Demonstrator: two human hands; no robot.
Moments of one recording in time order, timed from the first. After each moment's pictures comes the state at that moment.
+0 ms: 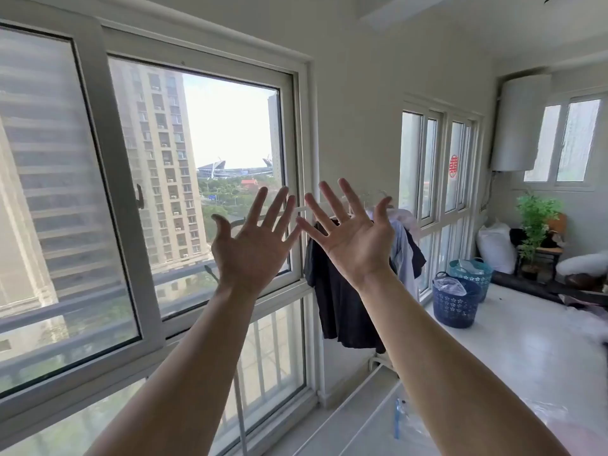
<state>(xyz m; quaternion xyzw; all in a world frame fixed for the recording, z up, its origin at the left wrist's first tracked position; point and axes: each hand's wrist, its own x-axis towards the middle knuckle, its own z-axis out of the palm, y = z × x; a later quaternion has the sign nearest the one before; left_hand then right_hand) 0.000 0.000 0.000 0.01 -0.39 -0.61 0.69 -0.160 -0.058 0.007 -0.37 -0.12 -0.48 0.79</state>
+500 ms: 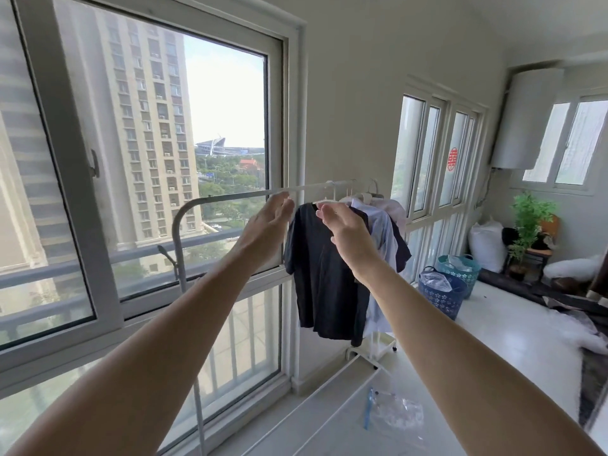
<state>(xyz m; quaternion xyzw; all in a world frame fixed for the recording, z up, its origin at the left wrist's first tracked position) -0.049 -0.113 -0.019 0.59 -0.62 -0.07 0.51 -0.215 -0.166 -0.025 -0.74 0.27 -0.47 0.40</state>
